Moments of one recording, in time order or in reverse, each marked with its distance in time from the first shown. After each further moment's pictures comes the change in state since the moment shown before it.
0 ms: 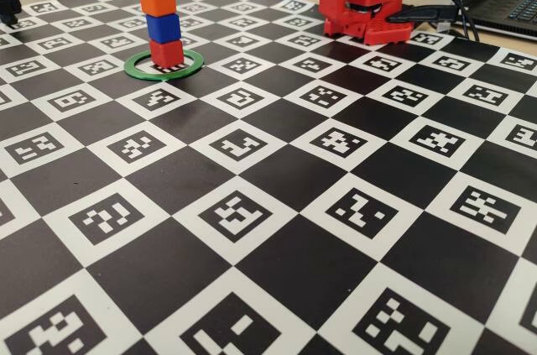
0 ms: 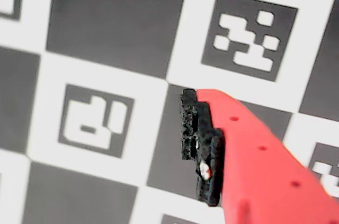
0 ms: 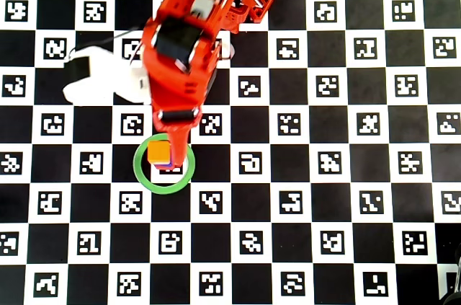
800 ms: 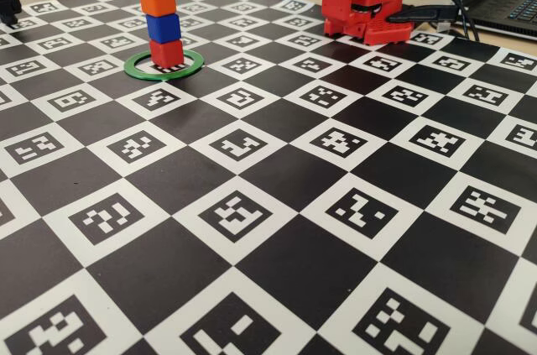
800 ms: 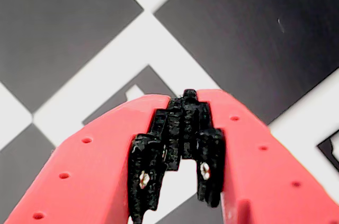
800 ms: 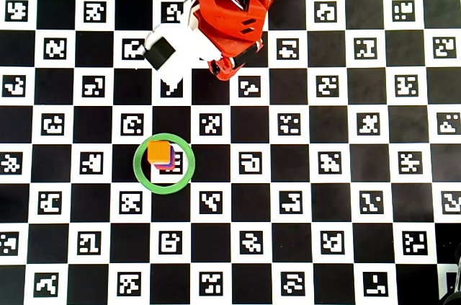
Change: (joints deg) arm -12.3 41.2 55.4 -17.8 -24.2
